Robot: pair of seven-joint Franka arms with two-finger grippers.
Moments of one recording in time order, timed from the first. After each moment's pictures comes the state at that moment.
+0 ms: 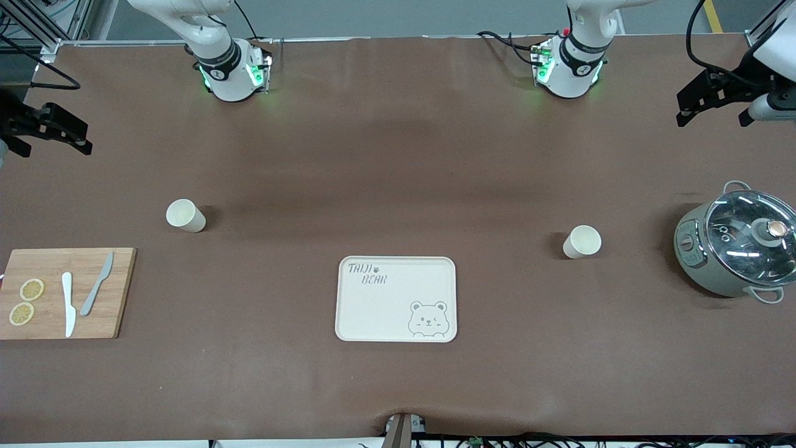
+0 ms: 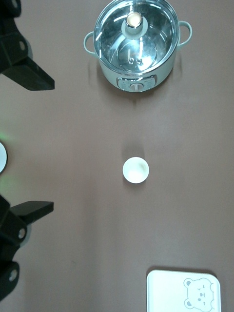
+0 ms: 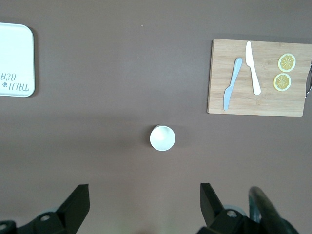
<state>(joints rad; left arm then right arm) 0.16 -0.14 -0.23 -1.59 0.01 1.47 -0.04 -0.04 -0.02 0.05 -1.48 -0.04 1.45 -0.05</state>
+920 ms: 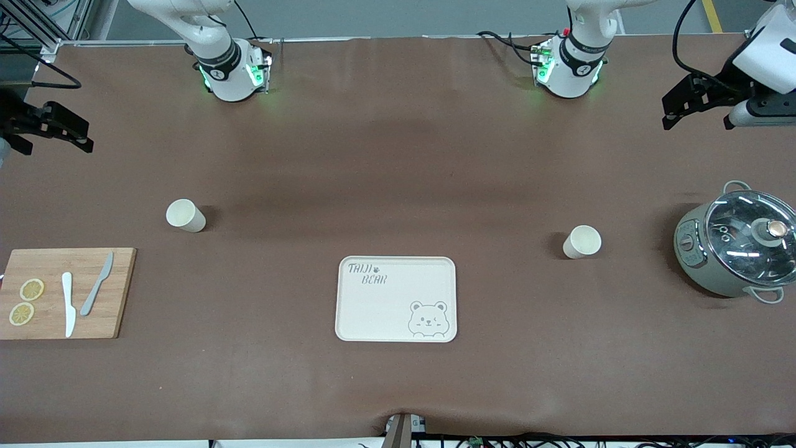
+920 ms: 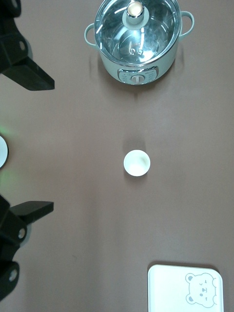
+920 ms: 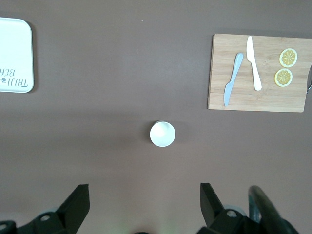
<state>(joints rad) 0.15 -0.12 -0.27 -1.59 0.01 1.47 -0.08 -0.04 -0.02 0.05 -1.48 -0.04 1.43 -0.05</state>
